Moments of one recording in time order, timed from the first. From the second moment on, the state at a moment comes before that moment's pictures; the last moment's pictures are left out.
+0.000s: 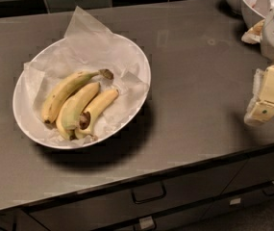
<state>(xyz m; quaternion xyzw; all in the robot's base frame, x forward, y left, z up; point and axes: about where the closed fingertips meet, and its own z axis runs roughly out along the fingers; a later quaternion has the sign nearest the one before) 0.438 -0.217 0.976 -0.60 0.78 -0.03 0.16</state>
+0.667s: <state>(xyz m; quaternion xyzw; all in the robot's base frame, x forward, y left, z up) 0.439 -0.213 0.979 -0.61 0.78 -0.04 0.16</state>
